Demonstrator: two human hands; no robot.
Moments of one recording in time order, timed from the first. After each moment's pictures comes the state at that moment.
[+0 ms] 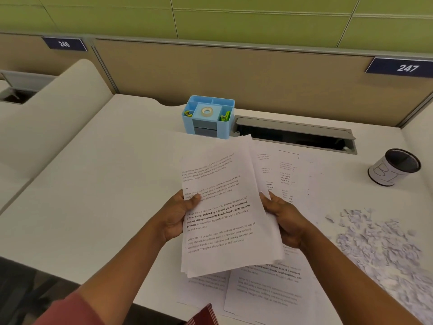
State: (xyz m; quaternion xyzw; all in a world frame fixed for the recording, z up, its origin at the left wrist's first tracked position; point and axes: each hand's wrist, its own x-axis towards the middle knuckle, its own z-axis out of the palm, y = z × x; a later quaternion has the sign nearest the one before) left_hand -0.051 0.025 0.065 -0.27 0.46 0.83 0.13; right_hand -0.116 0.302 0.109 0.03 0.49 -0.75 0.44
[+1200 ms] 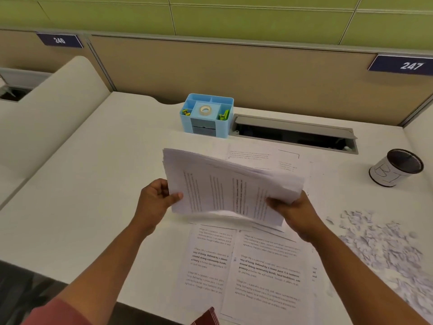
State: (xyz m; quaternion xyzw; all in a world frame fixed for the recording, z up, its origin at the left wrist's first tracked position) left_hand -0.048 -0.014 0.070 -0.26 0.71 0.65 -0.08; right_hand -0.141 0.326 0.093 -0.05 0.73 -0.65 0.21
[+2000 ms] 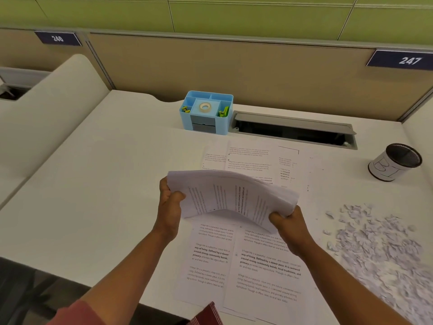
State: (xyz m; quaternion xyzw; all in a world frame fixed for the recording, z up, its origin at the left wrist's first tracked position) left_hand -0.040 0.042 0.072 -0.26 0.65 0.70 -0.13; right_hand -0.103 0.318 0.060 0.00 0.72 -0.67 0.19
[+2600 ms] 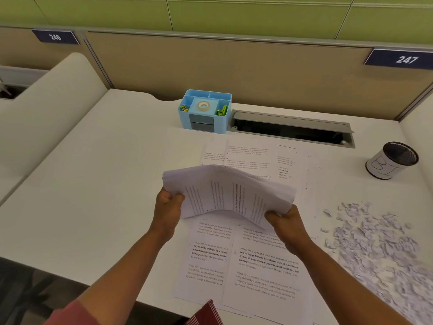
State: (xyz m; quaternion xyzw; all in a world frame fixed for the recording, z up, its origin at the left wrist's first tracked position) left_hand -0.037 0.034 0.058 -0.27 0.67 0.68 -0.10; right_hand -0.101 0.320 0.055 0.01 0.74 -0.64 0.21
